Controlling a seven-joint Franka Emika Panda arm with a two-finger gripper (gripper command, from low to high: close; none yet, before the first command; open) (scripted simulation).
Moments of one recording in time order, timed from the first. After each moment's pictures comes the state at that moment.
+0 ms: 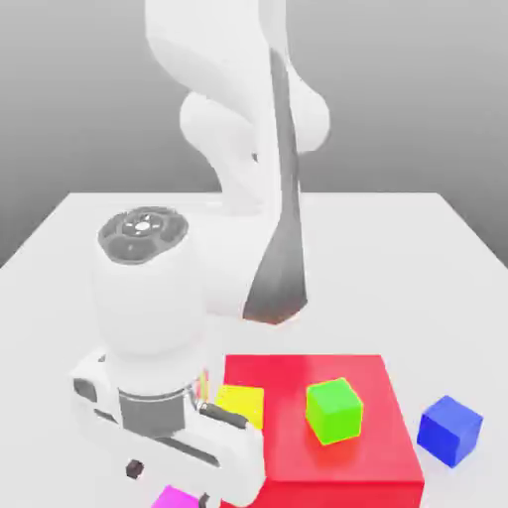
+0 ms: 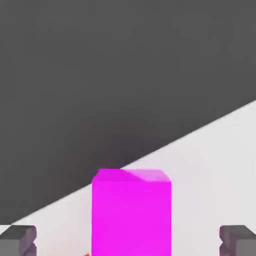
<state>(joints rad) -0.14 0.49 -0.02 -2.25 0.02 2.75 1.08</state>
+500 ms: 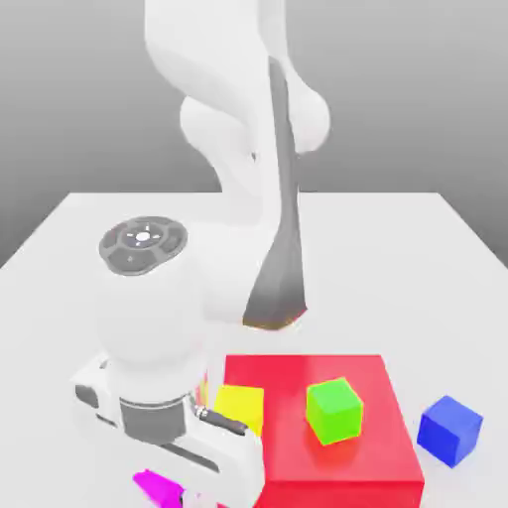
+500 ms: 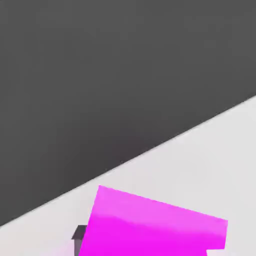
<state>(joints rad) -0.08 0.33 0.05 -2.32 0.00 2.65 1.06</state>
